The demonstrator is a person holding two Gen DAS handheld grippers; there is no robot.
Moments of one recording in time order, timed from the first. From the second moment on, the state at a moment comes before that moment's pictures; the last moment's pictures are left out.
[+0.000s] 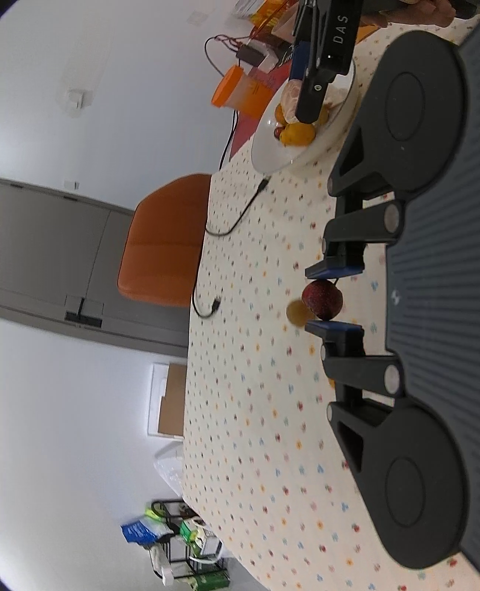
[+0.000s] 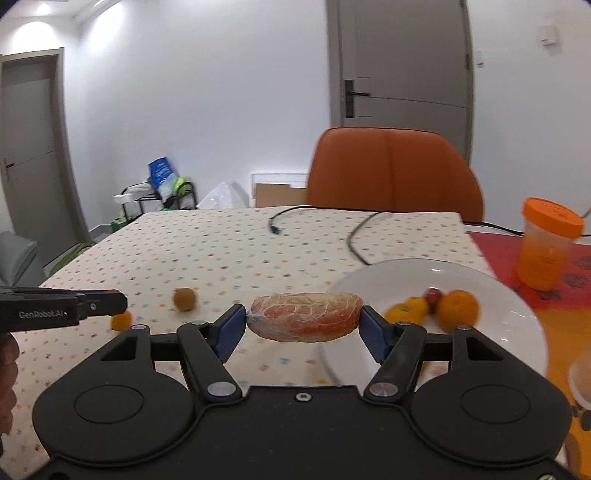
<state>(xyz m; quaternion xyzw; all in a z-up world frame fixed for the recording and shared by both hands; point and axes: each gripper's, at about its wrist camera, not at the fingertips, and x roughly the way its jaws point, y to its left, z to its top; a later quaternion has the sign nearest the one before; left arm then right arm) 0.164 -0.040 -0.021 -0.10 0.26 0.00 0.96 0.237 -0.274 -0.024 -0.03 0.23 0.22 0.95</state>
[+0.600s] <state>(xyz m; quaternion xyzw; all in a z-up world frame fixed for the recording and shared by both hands) 0.188 -0.098 -0.018 -0.07 0.27 -0.05 0.96 0.242 -0.350 -0.035 -0.01 0.24 0.15 0.96</state>
